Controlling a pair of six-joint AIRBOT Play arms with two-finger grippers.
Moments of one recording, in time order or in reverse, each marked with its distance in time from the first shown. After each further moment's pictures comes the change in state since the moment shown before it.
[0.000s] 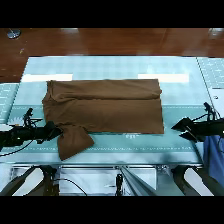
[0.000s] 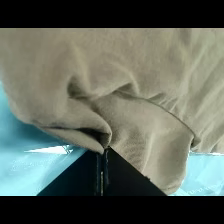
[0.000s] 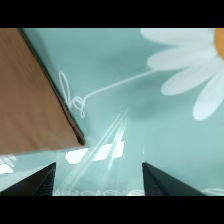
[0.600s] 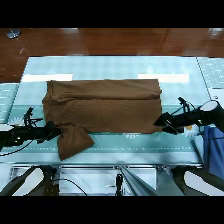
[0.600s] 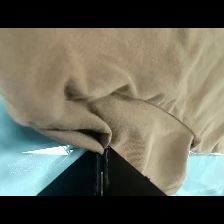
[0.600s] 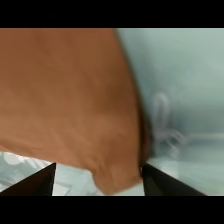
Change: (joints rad) left arm 0.000 0.000 0.003 0.006 0.003 0.006; right arm 0.323 -0.251 0.087 0.146 -0.140 0.016
